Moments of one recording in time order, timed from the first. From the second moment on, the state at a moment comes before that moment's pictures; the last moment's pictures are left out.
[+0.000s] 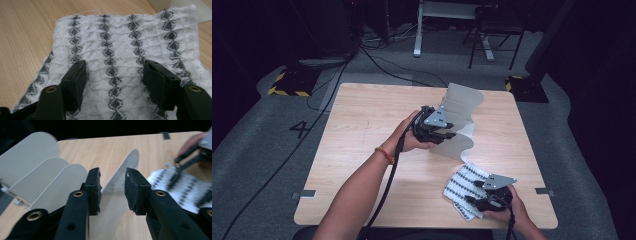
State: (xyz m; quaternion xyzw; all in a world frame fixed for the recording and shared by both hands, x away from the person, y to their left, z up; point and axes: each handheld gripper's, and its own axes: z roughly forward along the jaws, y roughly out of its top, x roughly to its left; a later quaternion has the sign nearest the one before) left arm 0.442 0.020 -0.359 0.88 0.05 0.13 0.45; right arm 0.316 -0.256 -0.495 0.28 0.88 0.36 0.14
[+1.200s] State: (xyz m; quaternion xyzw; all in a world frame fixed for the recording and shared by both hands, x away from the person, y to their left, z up) left arm 0.424 0.039 -0.365 0.90 -0.01 0.14 0.42; right arm 0.325 -0.284 -0.494 0.32 0.86 0.35 0.15
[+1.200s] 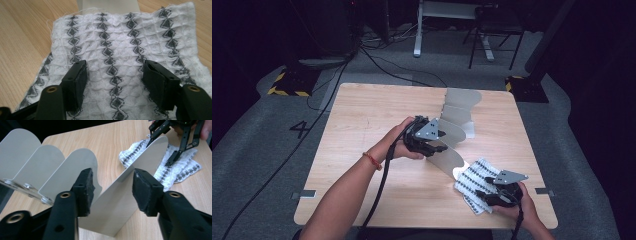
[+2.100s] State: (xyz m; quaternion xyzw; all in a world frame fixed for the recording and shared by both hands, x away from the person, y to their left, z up) left arm 0.367 0.064 -0.362 0.89 0.07 0.12 0.43; right arm 0.326 -0.285 -0.494 0.32 0.86 0.35 0.15
